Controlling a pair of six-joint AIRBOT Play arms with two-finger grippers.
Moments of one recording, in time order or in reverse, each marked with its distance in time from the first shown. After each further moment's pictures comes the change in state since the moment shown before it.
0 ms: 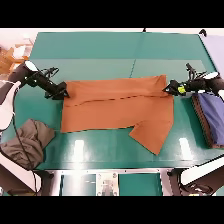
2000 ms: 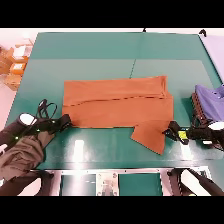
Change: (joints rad) left arm -0.104 0.809 -1.106 -0.200 0.626 -0.023; right arm -0.114 0.831 -1.015 -0.114 -0.004 0.311
